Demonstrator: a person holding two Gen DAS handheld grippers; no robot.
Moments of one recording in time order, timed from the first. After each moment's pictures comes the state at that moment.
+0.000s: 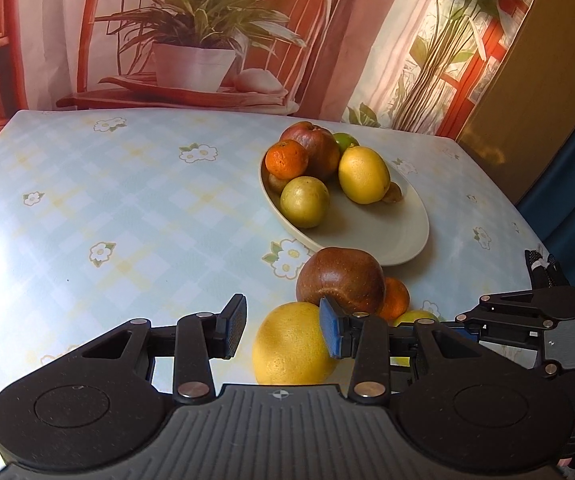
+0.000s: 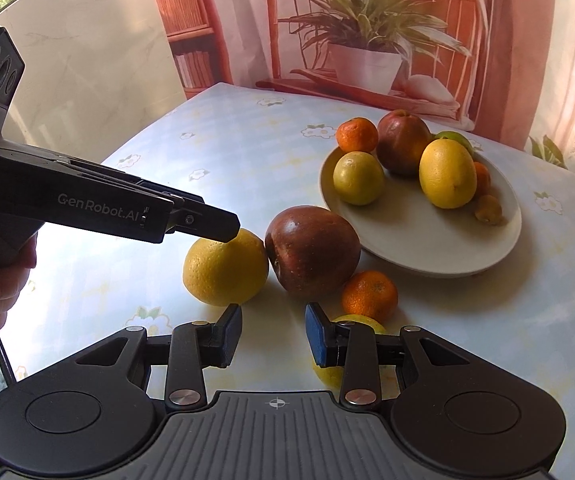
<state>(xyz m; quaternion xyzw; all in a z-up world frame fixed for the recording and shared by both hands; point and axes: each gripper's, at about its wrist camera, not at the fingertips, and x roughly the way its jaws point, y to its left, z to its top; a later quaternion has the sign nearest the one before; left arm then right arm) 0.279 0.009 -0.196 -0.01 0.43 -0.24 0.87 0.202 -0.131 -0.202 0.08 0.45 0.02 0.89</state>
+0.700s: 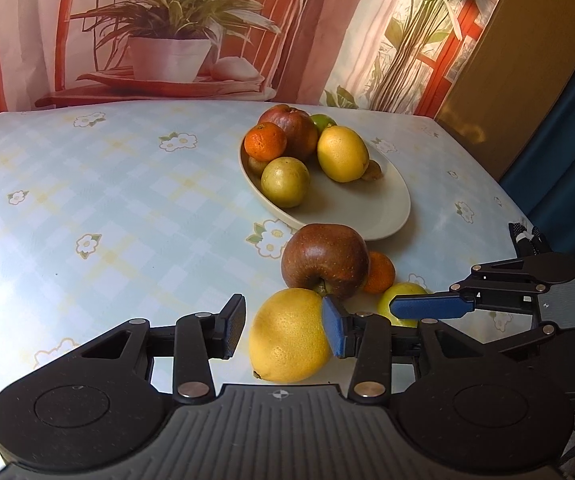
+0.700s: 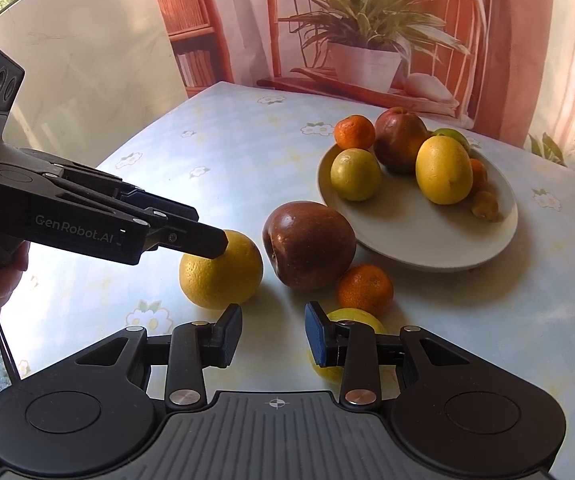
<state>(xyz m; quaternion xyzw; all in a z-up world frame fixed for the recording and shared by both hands) 0.273 0.010 -0.200 0.01 0.44 -0.28 0.85 0.196 -0.136 -0.200 0.08 0.45 0.02 0.89</state>
